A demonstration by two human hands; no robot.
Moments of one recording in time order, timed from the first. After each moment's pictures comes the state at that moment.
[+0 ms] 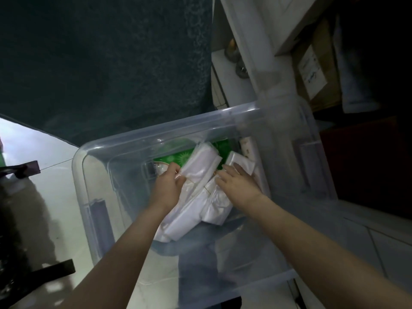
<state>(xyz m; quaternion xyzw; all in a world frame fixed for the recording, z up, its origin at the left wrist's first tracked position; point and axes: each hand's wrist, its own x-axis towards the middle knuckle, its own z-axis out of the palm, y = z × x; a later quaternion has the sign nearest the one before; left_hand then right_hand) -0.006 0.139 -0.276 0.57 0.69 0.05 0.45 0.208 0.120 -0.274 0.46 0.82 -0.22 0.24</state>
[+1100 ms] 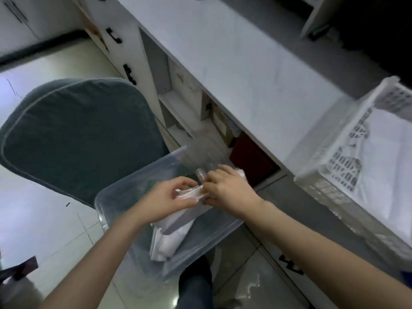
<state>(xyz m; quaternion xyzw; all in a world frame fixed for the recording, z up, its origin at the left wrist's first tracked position) 0.041 0.113 0.023 0.76 0.38 0.03 0.53 0.235 0.035 0.035 0.60 0.79 -0.10 0.01</state>
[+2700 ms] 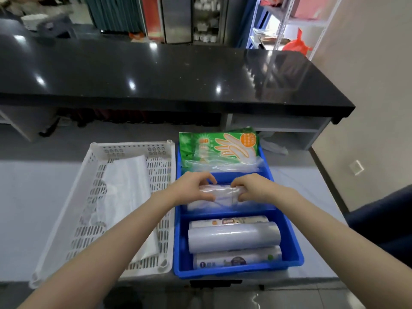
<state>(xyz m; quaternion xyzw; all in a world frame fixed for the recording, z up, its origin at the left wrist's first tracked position) 0.564 -0.176 0.134 0.92 -0.10 -0.16 0.33 0.614 -0.399 0.150 0.93 0.25 -0.26 -0.08</state>
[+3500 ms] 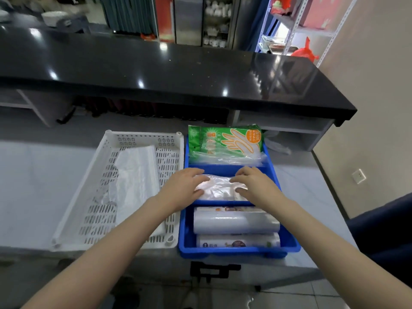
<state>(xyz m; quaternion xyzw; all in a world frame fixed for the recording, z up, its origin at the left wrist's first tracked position) 0.509 -0.165 0.130 0.98 -0.15 0.02 0.14 0.560 -0.397 0.159 0.95 0.30 -0.08 -0.09</state>
